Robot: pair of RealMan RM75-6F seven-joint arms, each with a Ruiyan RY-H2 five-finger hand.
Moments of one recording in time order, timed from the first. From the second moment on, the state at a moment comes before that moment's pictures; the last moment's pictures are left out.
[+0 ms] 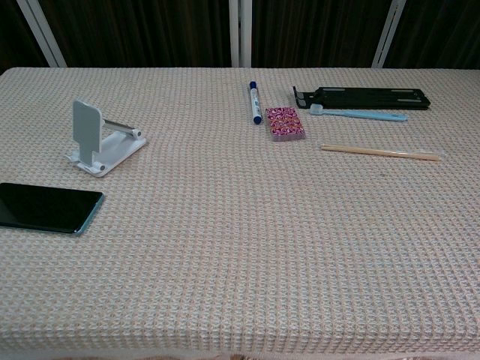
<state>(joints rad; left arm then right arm) -0.05 -1.14 0.09 -1.59 1.57 1.59 0.09 -0.06 -1.14 0.06 -1.28 -1.52 1.59 0.18</state>
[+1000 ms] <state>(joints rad) -0.27 -1.12 0.04 -1.78 1.45 1.14 0.44 -0.05 -1.13 0.06 -1.30 -1.52 1.60 0.16</state>
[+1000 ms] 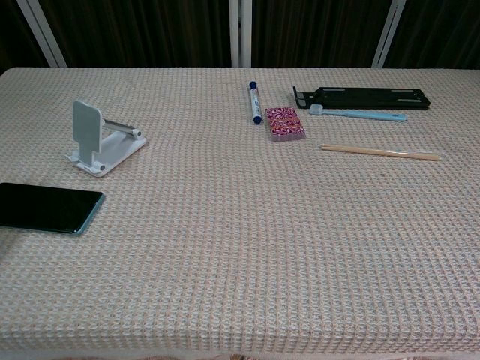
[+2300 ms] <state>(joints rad) -0.53 -1.33 0.01 -1.78 1.01 0.98 0.70 -0.07 -1.13 0.06 -1.26 -1.49 1.59 0.20</state>
